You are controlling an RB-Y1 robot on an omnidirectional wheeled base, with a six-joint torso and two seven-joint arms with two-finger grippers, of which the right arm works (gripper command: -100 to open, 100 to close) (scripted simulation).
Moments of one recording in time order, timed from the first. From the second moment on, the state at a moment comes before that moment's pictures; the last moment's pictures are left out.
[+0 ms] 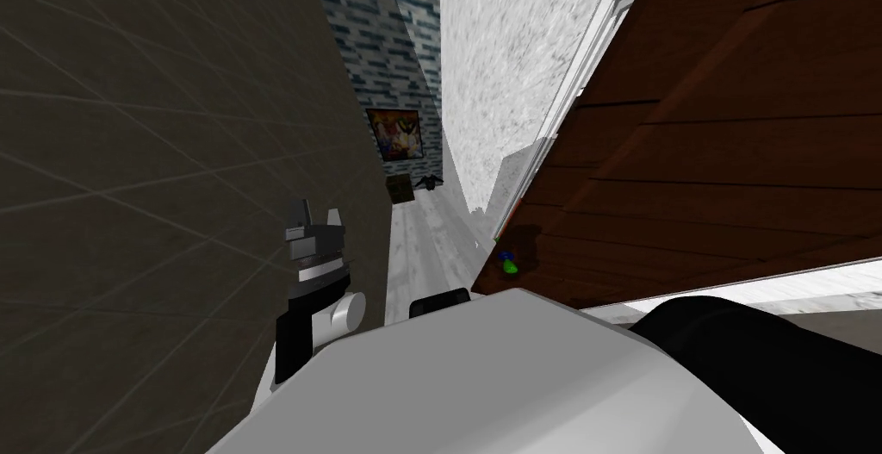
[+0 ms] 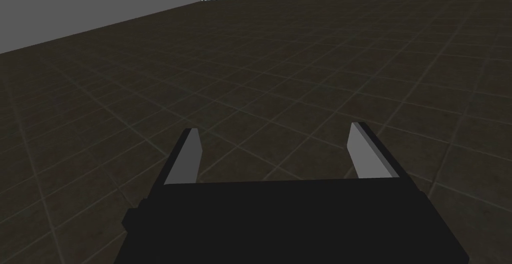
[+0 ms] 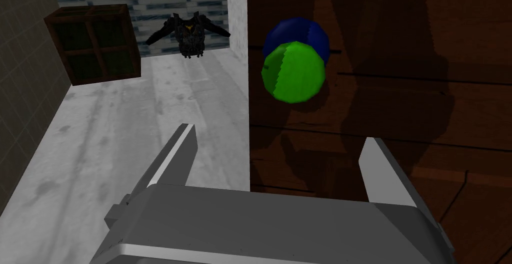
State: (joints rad) arm 0.74 -0.30 0.42 -0.98 -0.58 -1.42 -1.51
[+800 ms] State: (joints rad) arm 0.69 -0.36 0.34 -0.90 -0.65 -1.38 -1.59
